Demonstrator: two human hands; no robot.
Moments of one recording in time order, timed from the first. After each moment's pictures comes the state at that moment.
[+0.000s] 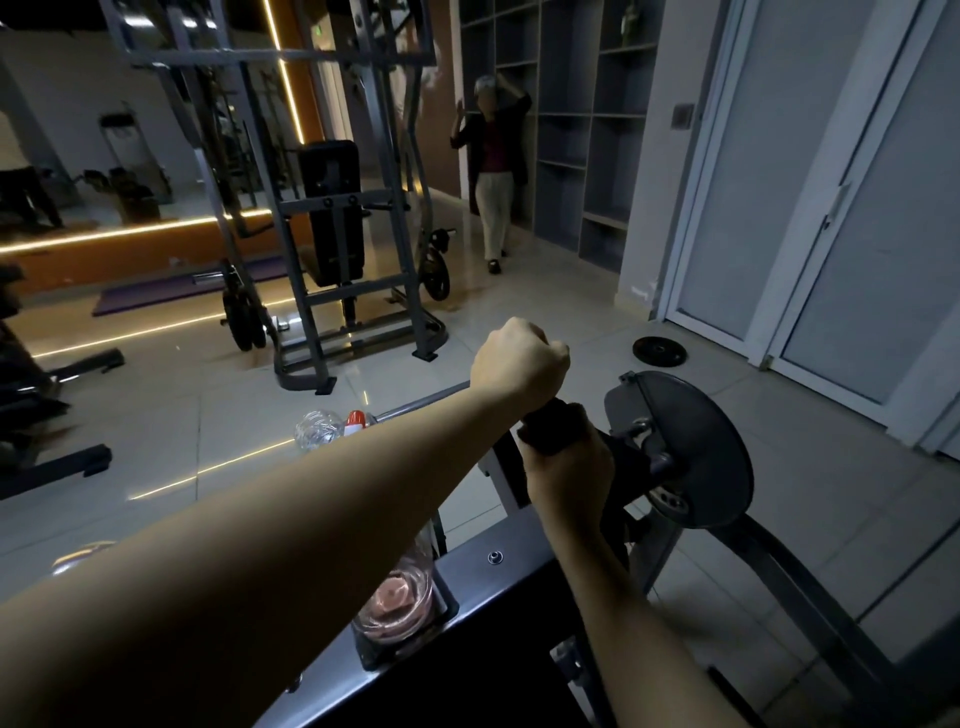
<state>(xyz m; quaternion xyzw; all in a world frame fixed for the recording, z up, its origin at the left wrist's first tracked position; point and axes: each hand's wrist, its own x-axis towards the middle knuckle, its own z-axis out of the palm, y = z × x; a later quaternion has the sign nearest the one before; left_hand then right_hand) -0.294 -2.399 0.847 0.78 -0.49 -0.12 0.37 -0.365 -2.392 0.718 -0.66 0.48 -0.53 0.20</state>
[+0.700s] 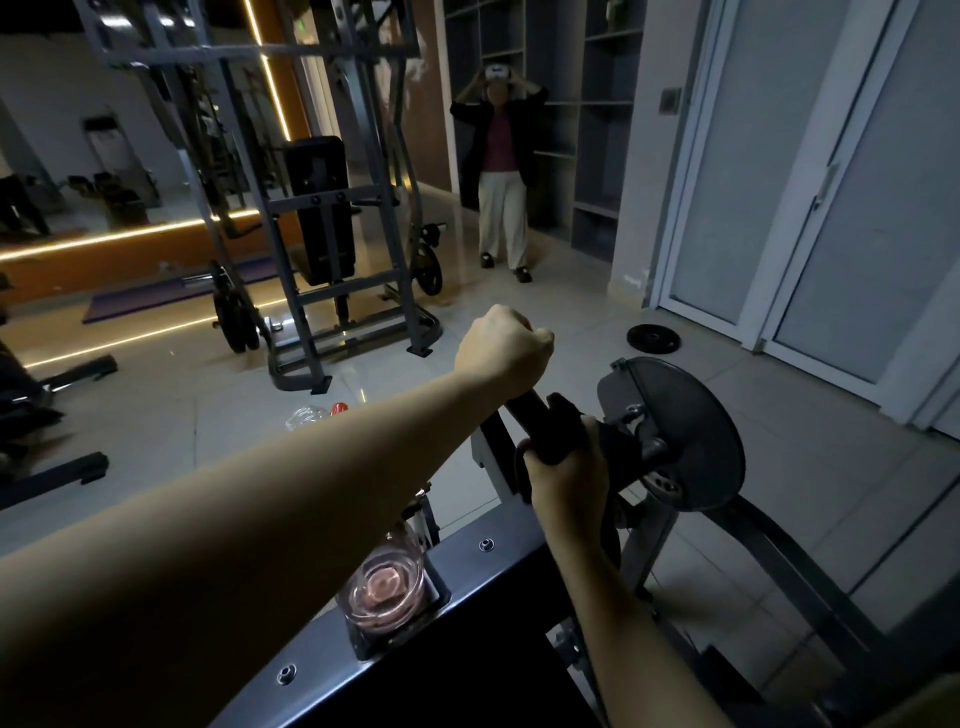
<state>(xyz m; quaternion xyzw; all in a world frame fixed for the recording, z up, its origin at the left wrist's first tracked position) -0.291 -2.399 0.846 0.77 -0.50 -0.14 0.37 -0.380 -2.384 0.691 -0.63 0.50 -0.51 0.30</state>
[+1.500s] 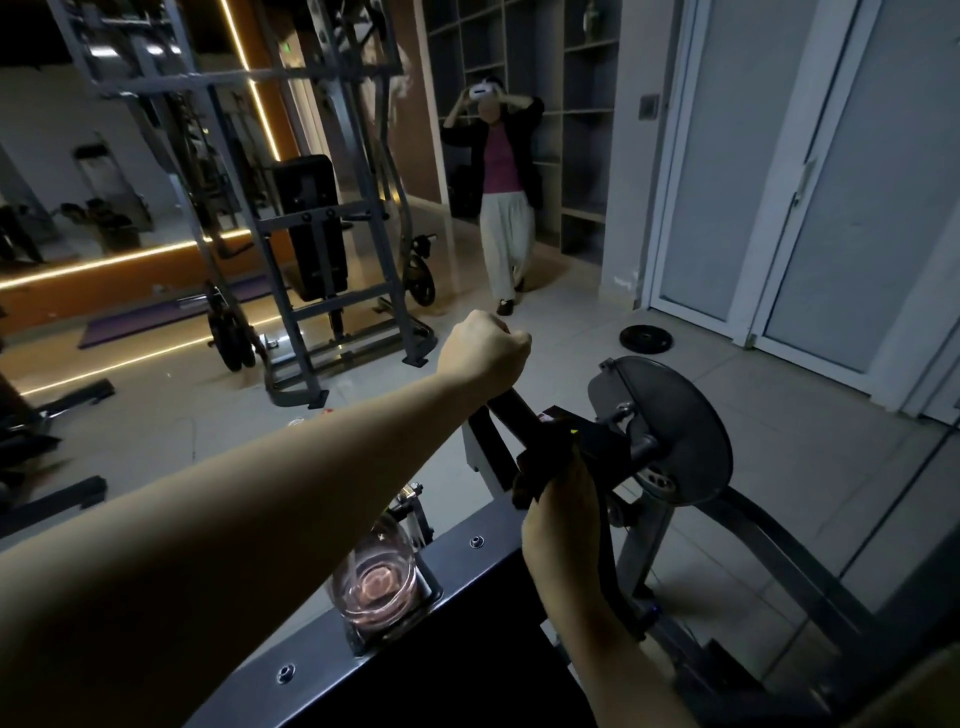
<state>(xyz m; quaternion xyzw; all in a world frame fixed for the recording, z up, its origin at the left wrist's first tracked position) -0.293 -2.396 0.846 0.77 -0.50 -0.14 0.37 -0.400 -2.366 0.649 -0.74 0.52 -0.41 0.13</state>
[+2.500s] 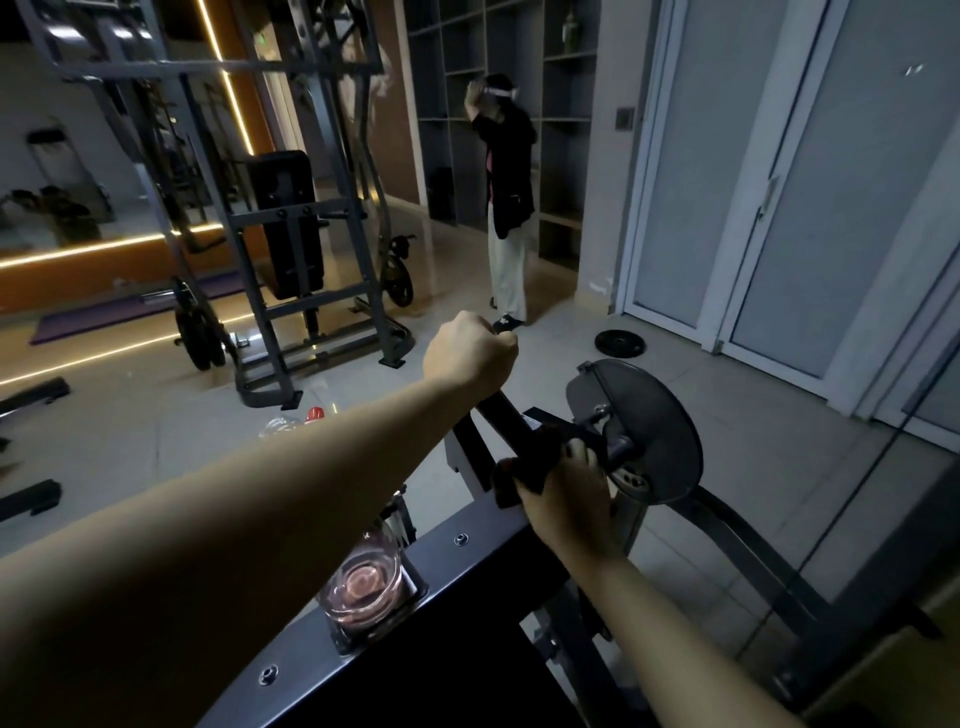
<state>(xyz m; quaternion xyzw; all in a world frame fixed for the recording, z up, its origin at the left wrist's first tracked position) -0.294 -2.398 0.844 0.78 -0.50 -0.10 0.37 -0.428 -2.385 0.683 -0.77 0.56 -0.29 0.08</state>
